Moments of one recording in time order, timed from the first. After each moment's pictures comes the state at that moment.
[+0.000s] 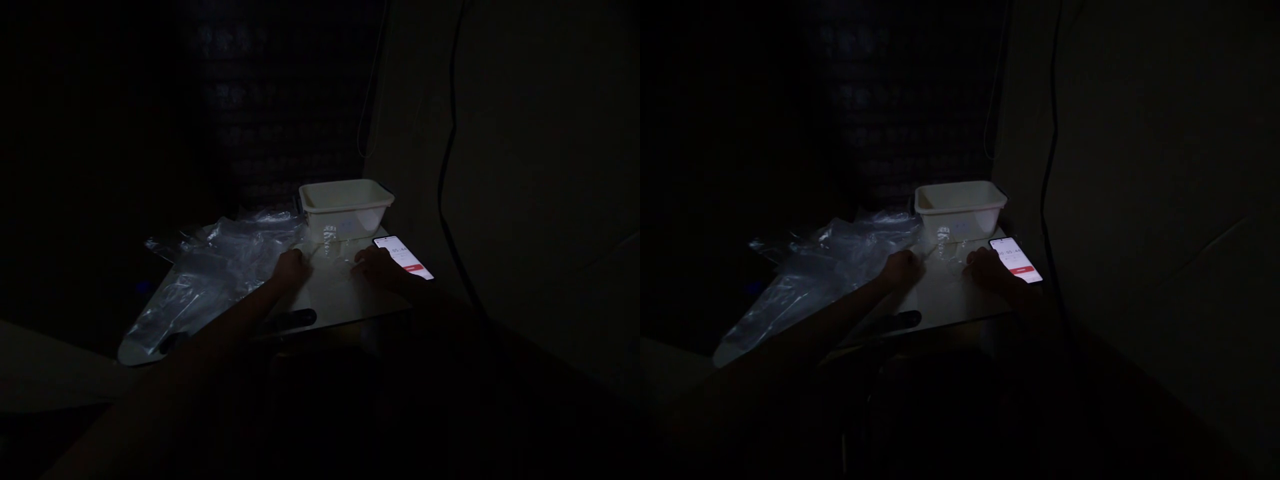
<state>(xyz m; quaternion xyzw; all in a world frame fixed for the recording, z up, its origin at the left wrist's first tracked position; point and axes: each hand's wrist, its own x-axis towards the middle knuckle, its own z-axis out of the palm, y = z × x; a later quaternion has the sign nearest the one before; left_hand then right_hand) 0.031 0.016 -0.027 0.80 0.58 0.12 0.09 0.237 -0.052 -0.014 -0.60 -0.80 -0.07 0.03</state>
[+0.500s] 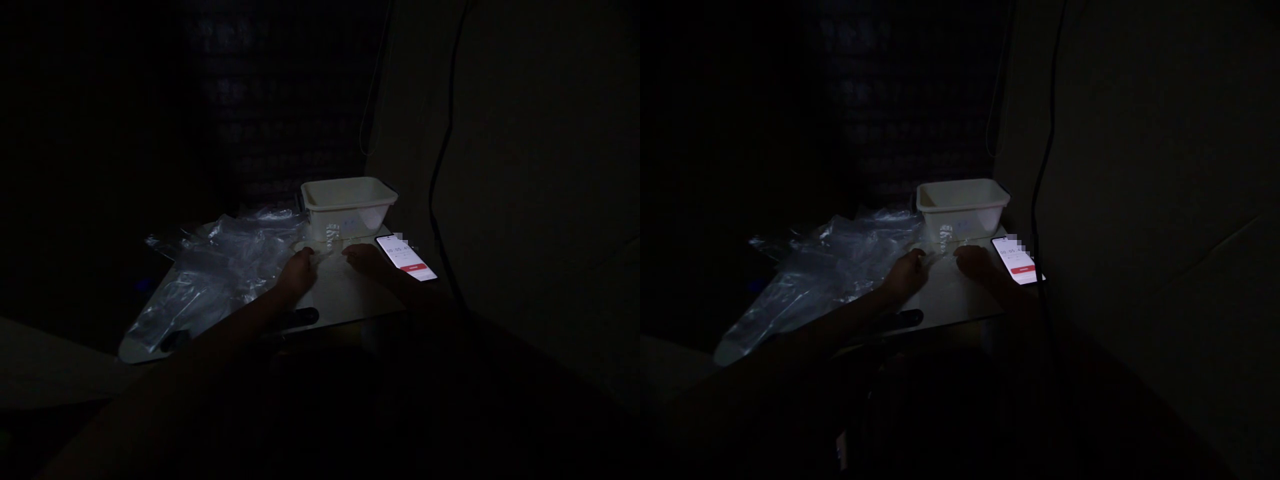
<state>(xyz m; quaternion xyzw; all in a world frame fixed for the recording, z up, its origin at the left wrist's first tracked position) 0.037 -0.007 -0.037 0.82 0.50 0.24 0.14 0.215 -0.025 -0.021 -0.63 -0.76 0.04 0.16</state>
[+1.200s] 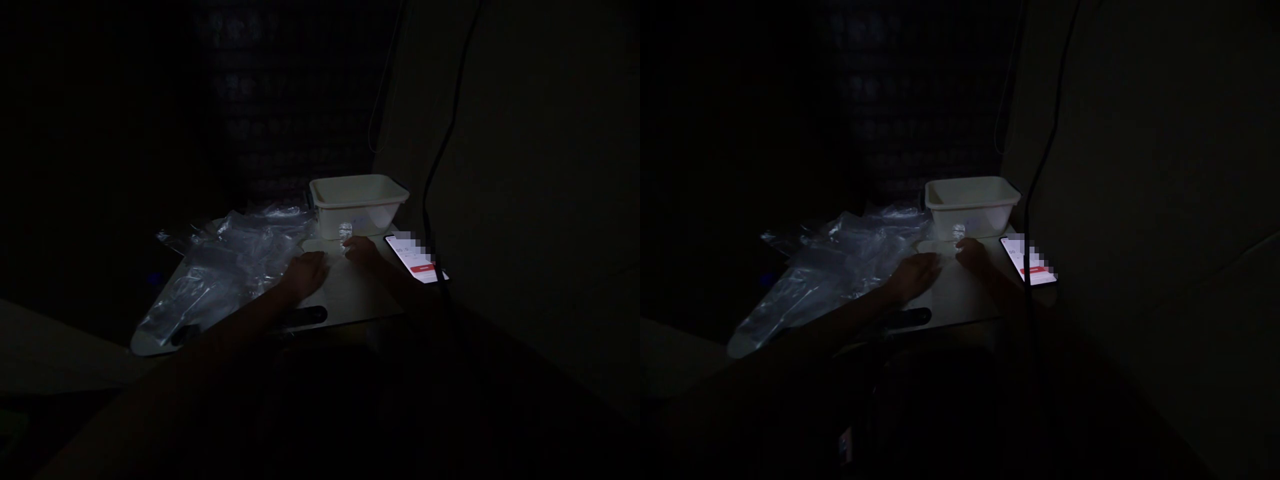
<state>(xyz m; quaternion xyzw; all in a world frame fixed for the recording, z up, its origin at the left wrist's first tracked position) 0.026 -0.012 -0.036 0.90 0.42 0.13 0.03 0.198 0.004 -0.039 -0.68 -0.68 0.04 0.26</state>
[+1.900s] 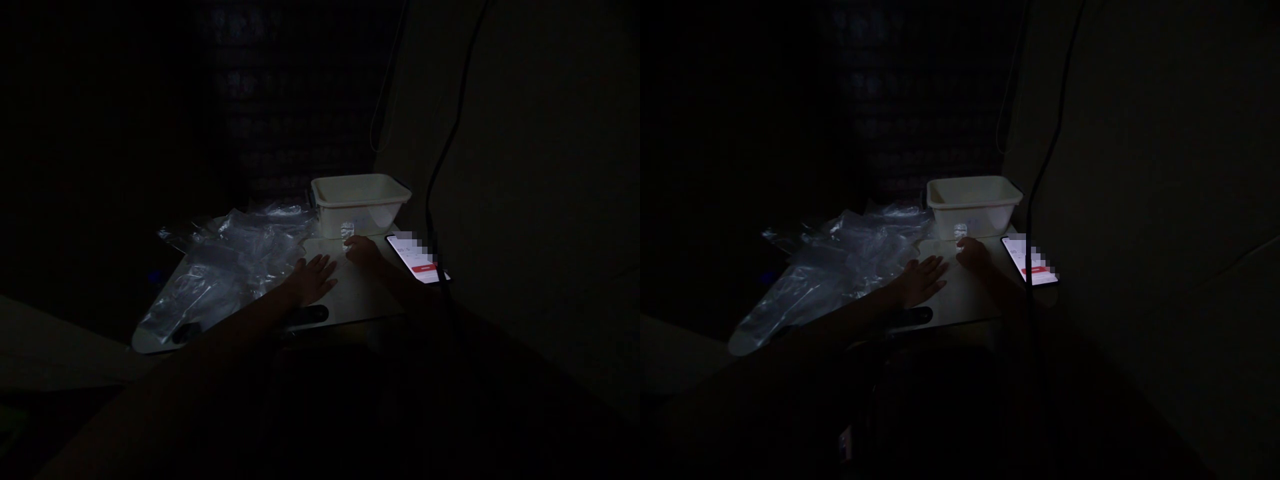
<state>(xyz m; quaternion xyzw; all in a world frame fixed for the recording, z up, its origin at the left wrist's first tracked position) 0.026 -0.021 -0.038 0.93 0.35 -0.01 -0.03 0.198 0.004 -0.040 -0.68 -0.69 0.05 0.26</state>
